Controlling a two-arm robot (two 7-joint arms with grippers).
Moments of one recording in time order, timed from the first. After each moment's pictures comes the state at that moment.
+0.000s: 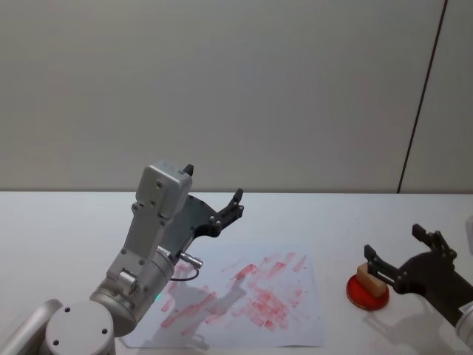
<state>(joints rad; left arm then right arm) -0.24 0.38 0.45 -1.63 -0.20 0.01 -0.01 -0.06 0.39 -0.21 -1.72 0.26 0.07 0.15</state>
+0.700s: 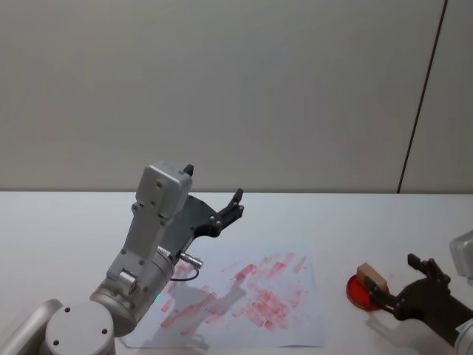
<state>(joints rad) -0.24 0.38 0.45 -1.63 -0.20 0.01 -0.01 -0.04 0.40 -0.21 -1.61 0.23 0.10 0.23</state>
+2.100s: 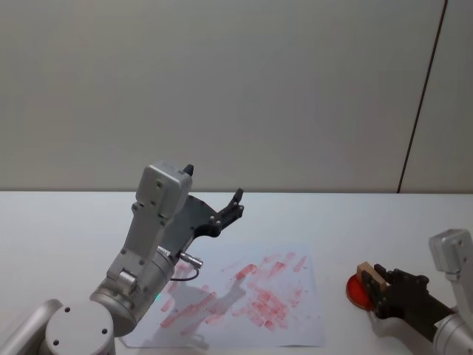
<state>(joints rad) -0.24 0.38 0.45 -1.63 -0.20 0.01 -0.01 0.04 0.34 -0.23 -1.48 0.23 0.10 0.28</state>
